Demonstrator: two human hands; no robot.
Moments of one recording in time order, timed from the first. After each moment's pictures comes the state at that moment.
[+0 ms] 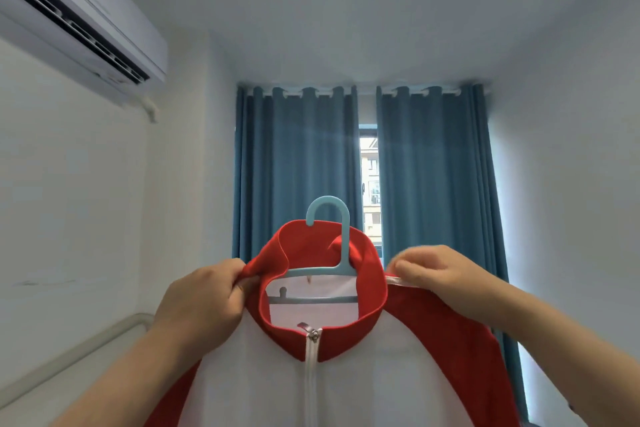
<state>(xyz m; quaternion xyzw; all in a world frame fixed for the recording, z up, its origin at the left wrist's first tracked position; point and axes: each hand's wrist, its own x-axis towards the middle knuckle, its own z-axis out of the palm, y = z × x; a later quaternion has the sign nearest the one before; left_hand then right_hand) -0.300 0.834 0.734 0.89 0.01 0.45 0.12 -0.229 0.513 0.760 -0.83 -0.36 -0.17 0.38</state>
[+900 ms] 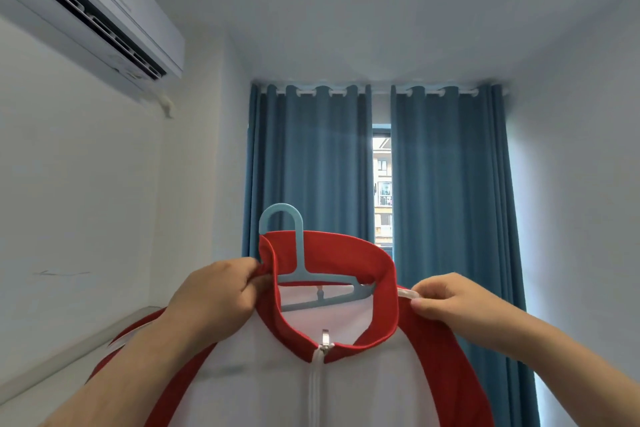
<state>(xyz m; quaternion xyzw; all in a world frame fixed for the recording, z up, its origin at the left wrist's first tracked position) -0.279 0.860 0.740 0.92 -0.02 0.39 0.08 -0.200 0.529 0.734 -0.87 -0.31 -0.10 0.38</state>
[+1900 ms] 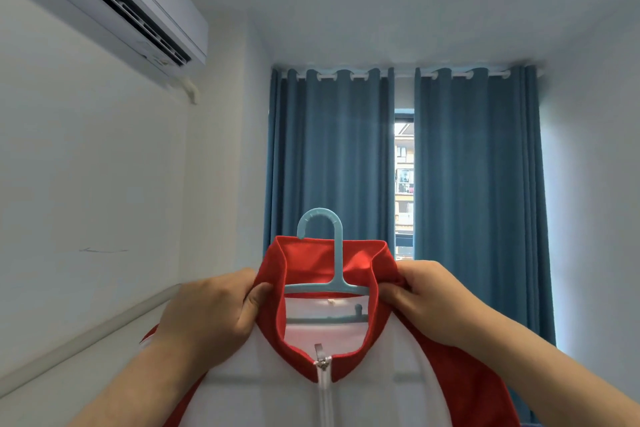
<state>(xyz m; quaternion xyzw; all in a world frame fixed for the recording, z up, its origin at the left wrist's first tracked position) -0.318 0.891 0.694 0.85 -0.08 0.52 0.00 -0.223 0.605 0.727 -0.81 -0.44 -0.26 0.29</state>
